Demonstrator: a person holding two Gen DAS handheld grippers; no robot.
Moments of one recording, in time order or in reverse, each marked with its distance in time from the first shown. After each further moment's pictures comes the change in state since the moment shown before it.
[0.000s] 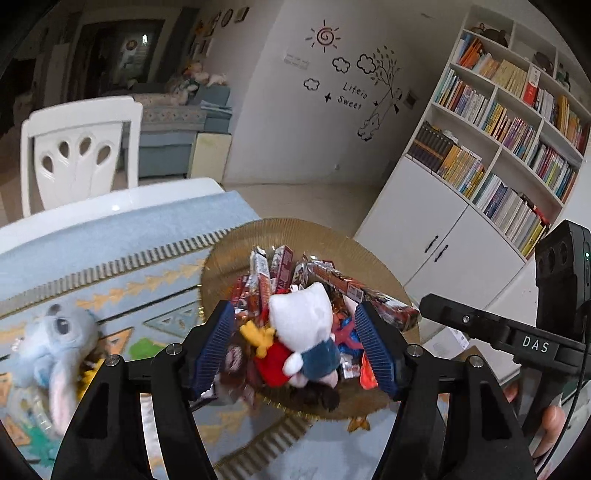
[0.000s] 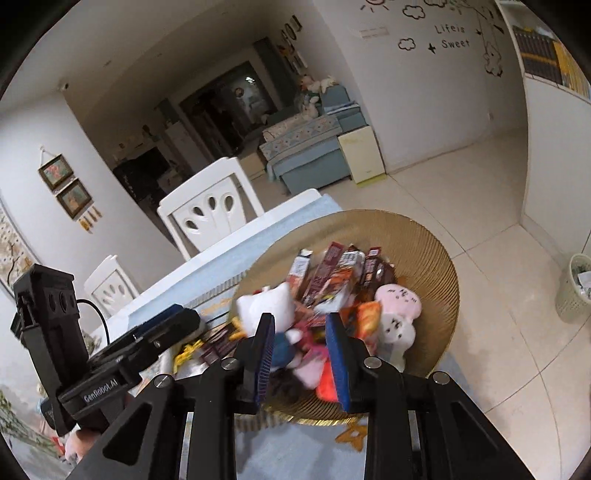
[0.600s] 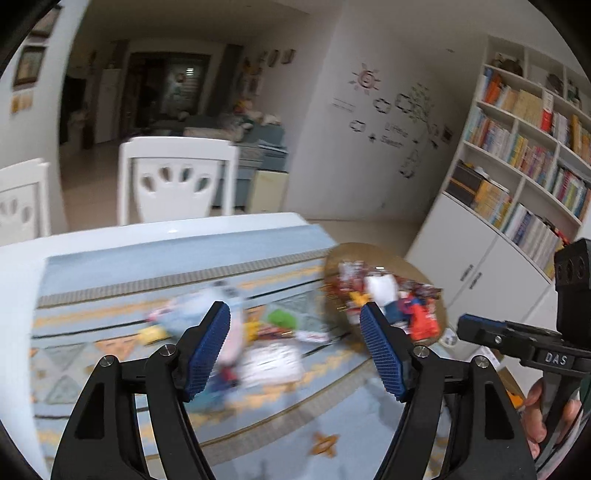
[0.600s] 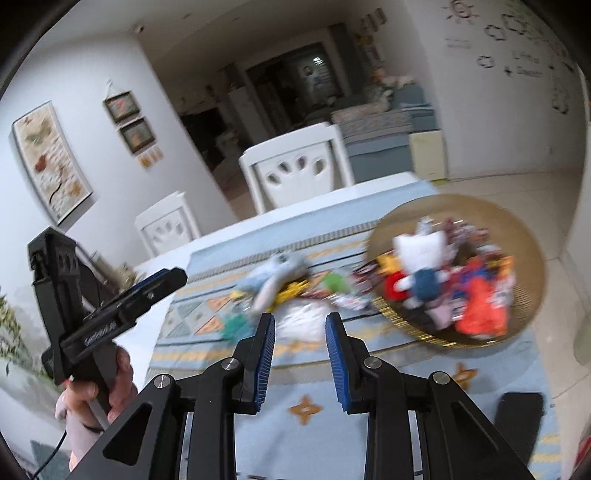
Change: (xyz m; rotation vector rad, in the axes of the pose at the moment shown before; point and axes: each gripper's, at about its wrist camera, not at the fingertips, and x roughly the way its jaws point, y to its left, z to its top) left arm -0.168 0.080 -0.048 -0.058 -0.149 0.205; right arm -0.015 0.140 -0.073 -0.219 0.085 0.147
